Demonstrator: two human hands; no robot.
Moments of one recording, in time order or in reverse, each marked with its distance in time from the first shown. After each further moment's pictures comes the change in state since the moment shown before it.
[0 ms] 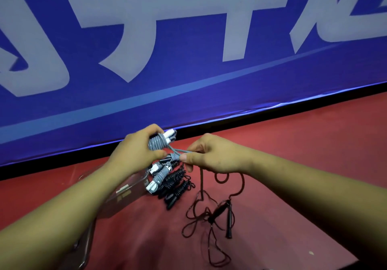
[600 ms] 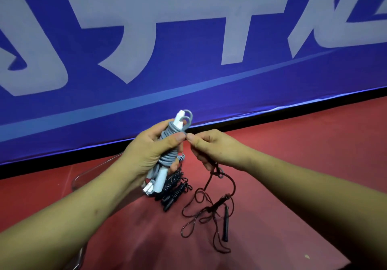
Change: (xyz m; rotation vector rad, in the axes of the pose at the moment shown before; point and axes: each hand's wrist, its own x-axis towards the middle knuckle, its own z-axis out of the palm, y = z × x) left_hand -0.028 0.052 -0.002 -1.318 -0.274 0.000; right_hand 0.010 0.021 -0.006 0.203 0.159 0.023
